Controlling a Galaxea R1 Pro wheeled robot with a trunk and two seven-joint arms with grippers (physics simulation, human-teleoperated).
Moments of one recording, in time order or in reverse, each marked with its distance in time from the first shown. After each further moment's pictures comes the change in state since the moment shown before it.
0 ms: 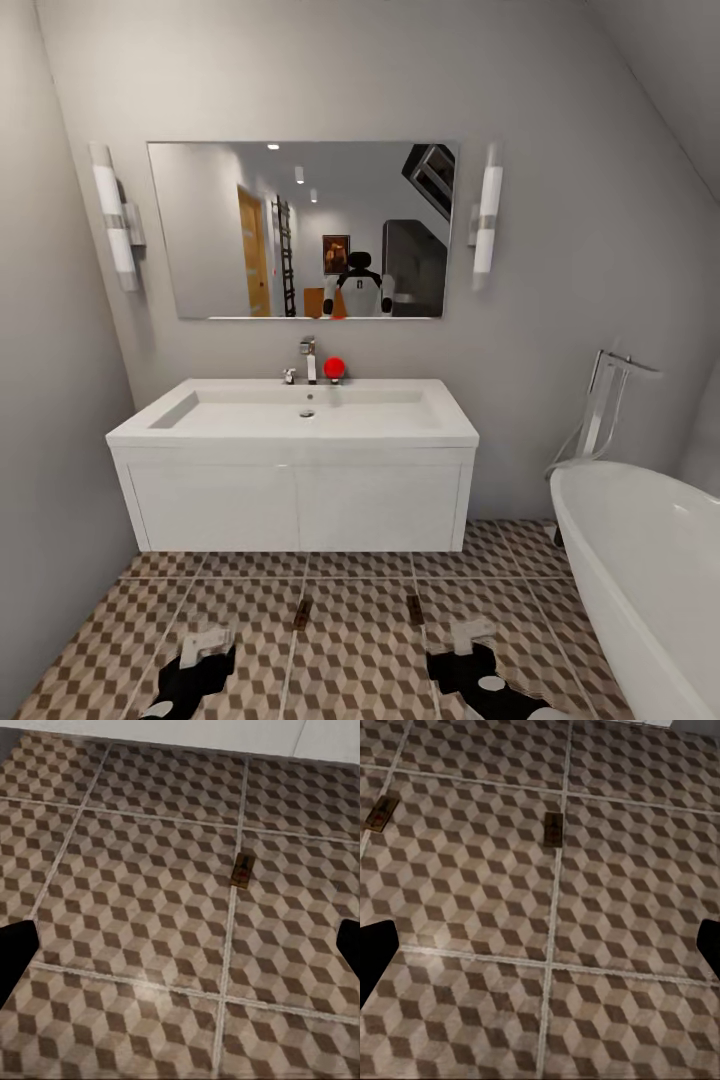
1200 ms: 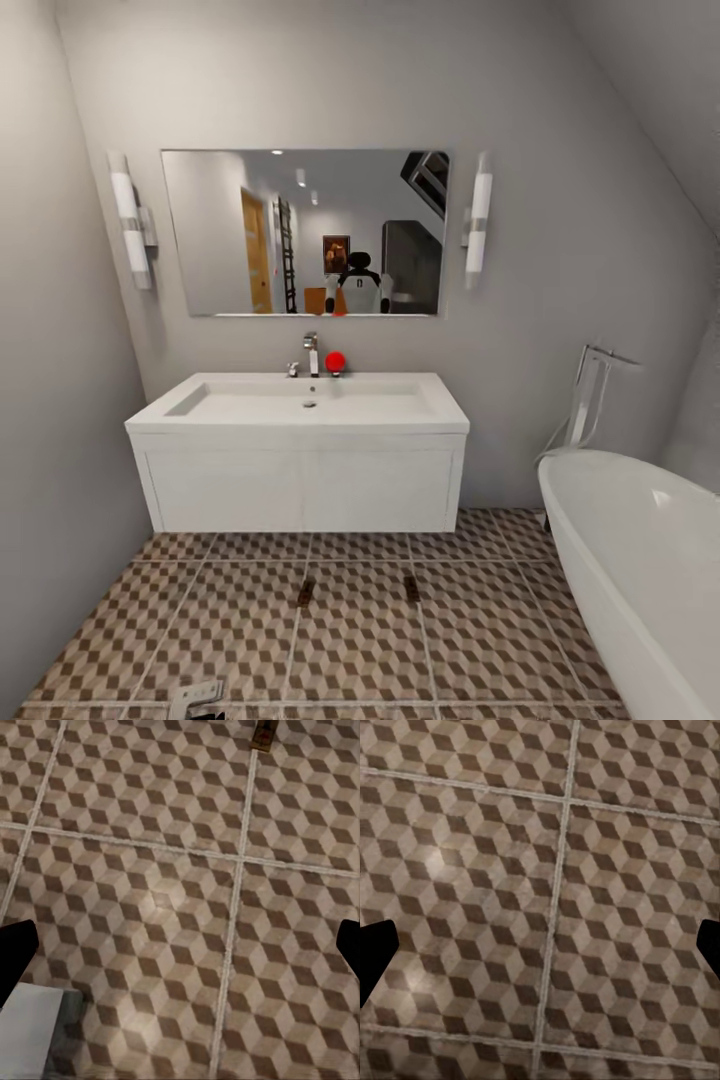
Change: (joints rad) left arm 0.077 0.003 -0.001 -0.004 -0.003 0.172 0.010; right arm 0.204 -0.009 0.004 -0.004 0.009 0.023 0.006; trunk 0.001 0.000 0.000
